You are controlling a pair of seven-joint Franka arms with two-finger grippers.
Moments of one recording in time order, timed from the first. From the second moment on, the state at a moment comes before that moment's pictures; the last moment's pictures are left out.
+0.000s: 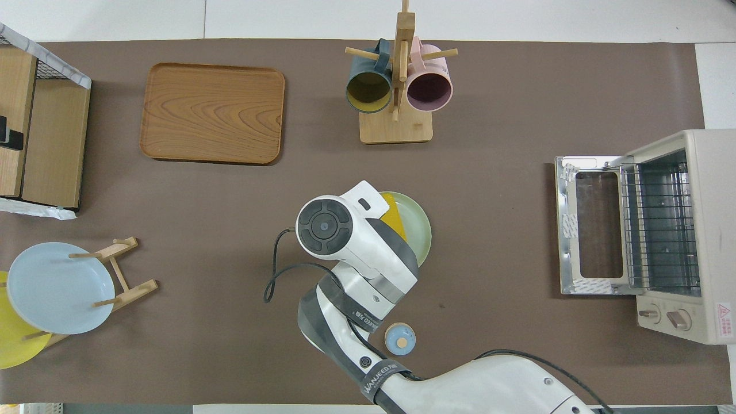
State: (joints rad) left arm -0.06 0.10 0.07 -1.27 -0.05 1.43 0.06; right arm 0.68 0.47 0.03 -1.63 -0.12 2.06 0.79
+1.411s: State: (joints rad) left arm -0.06 0.22 0.06 -1.45 -0.05 1.67 0.06; right arm 0.04 0.07 0.02 -2.10 -0.28 1.98 0.16
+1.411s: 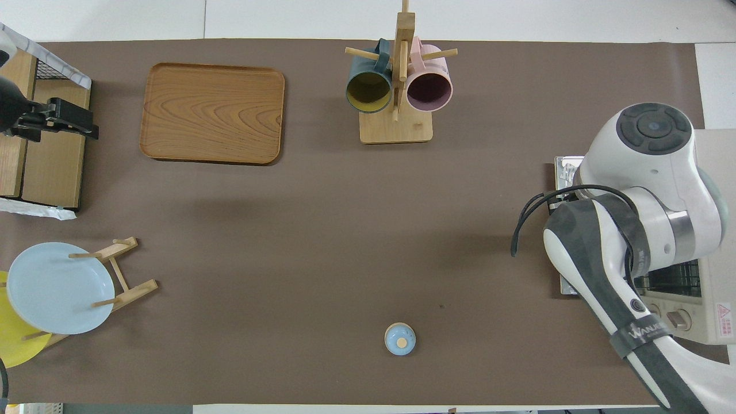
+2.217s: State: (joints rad) left arm -0.06 0.21 0.06 -1.45 -0.05 1.67 0.06; right arm -0.04 0.02 0.02 -2.19 -0.35 2.07 0.07
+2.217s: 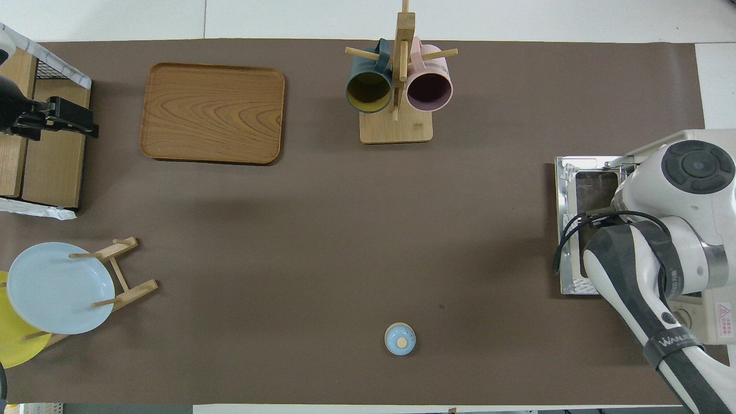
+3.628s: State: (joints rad) left arm -0.06 -0.02 0.05 -1.66 -0.05 1.61 0.06; right arm 0.07 0.03 0.04 -2.24 -0.18 2.10 0.16
